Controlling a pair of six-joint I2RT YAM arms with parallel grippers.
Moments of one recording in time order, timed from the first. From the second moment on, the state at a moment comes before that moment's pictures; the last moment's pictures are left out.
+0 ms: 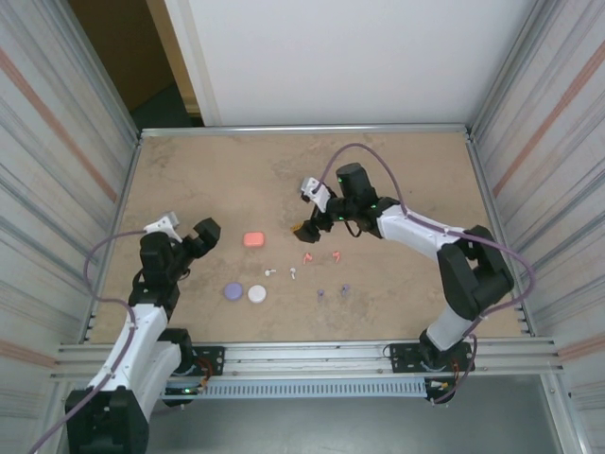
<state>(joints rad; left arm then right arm) -0.01 0.73 0.30 0.03 0.22 -0.67 0.59 1.68 1.09 -0.04 -0.57 -0.41</state>
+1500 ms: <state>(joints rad) -0.01 0.52 0.29 -0.20 0.12 -0.58 0.79 2.26 1.68 -0.39 -0.48 -0.64</state>
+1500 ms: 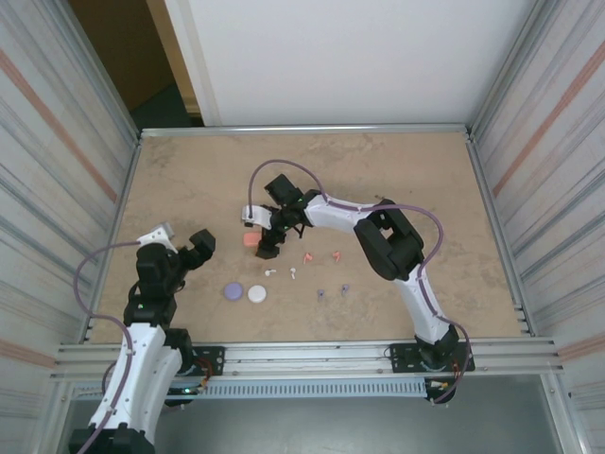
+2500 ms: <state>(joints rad) -0.01 0.50 0.29 -0.22 0.11 -0.58 0.82 2.32 1.75 -0.47 -0.42 -0.67</state>
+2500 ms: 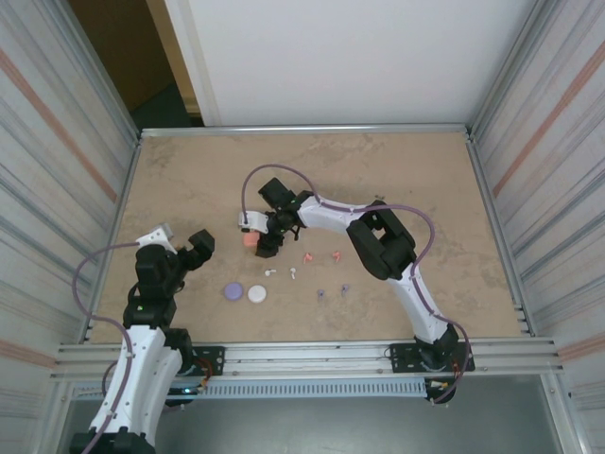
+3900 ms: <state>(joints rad) -0.05 0.89 0.51 0.17 0.79 -0.58 0.69 1.48 0.99 -0.02 -0.24 -0.67</state>
